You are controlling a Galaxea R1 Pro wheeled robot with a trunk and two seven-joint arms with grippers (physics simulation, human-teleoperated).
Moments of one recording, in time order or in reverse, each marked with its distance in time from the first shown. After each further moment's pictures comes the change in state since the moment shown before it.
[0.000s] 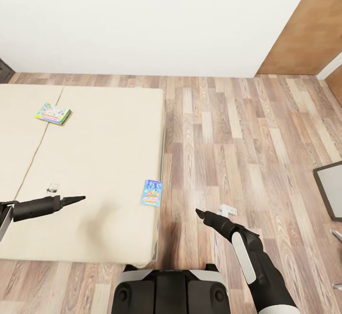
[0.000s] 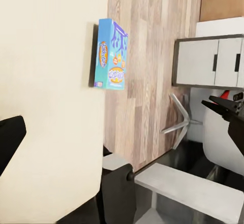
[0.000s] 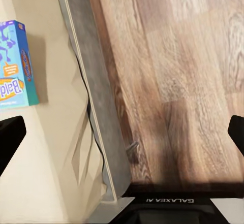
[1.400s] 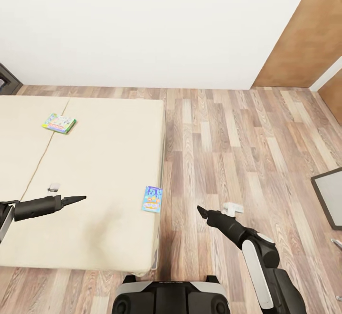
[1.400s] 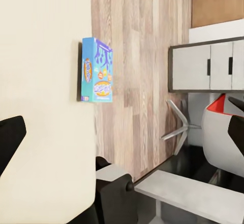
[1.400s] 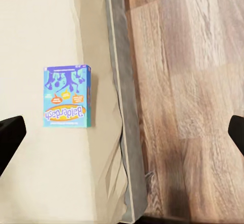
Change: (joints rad) left arm 0.000 -0.005 -0.002 -0.008 0.000 0.001 0.001; right arm 0.145 0.001 0.032 -0.361 -0.002 0.099 0.008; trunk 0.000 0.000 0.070
